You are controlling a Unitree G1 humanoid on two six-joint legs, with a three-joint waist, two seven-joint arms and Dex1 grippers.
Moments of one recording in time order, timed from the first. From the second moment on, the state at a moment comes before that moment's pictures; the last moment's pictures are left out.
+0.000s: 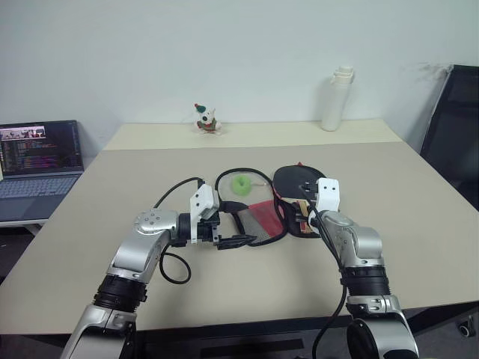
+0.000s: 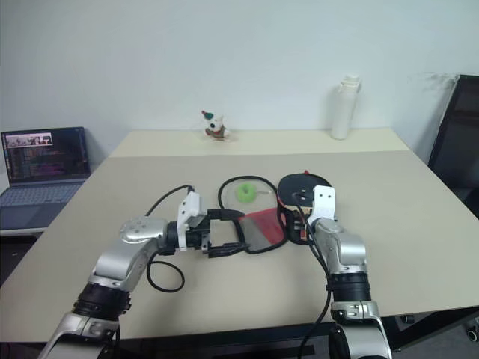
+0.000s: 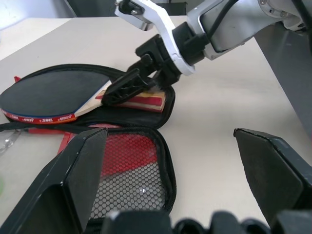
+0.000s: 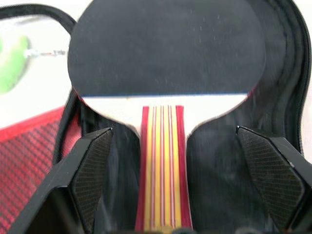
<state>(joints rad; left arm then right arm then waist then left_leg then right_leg) -0.57 0.55 -0.09 0.13 -0.33 0.22 -1.19 -0.70 -0.02 -0.17 0.16 0.19 0.89 -0.08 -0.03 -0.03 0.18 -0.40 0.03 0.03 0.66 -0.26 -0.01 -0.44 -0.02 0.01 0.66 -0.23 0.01</state>
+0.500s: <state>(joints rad) -0.59 0.60 -0.08 0.31 -0.22 0.17 -1.08 -0.65 -0.27 -0.09 -0.26 0.43 1.12 0.29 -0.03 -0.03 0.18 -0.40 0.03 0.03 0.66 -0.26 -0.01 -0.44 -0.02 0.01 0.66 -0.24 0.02</state>
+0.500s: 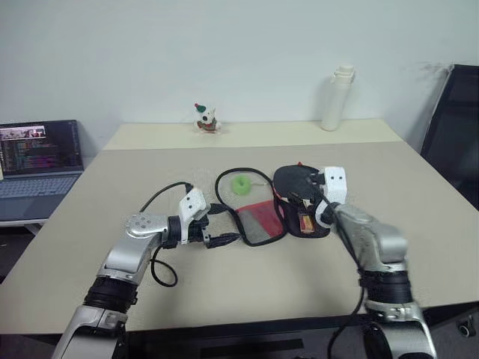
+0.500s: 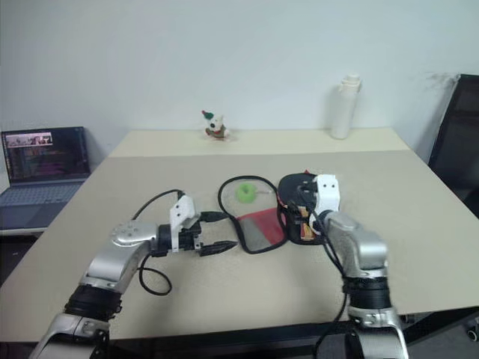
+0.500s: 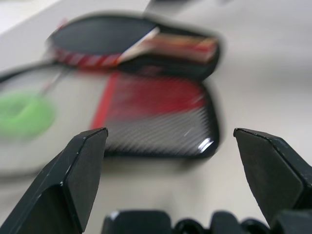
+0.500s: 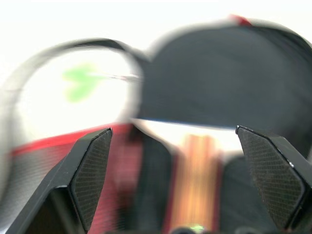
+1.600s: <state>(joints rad) -1.21 0.30 -0.04 1.19 -0.03 -0.16 -0.89 -0.52 -0.52 -0.23 -0.46 0.61 1.30 0.37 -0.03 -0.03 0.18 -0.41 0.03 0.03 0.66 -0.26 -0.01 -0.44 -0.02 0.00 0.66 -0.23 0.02</state>
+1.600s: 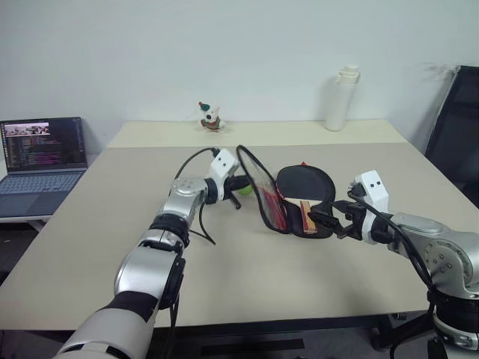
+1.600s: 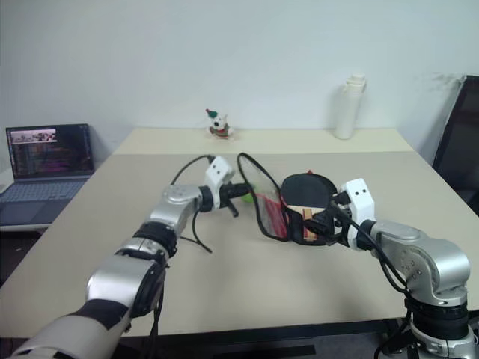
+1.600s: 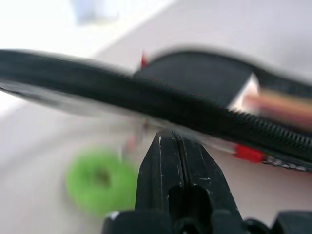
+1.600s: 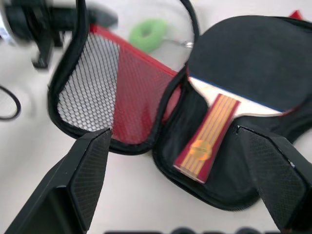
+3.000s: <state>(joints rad) -0.96 0.39 0.12 0.93 -0.12 -0.08 -1.04 -0.72 -0.42 -0.14 0.29 0.31 0.74 0.26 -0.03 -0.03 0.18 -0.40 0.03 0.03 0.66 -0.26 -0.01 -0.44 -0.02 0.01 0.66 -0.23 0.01</state>
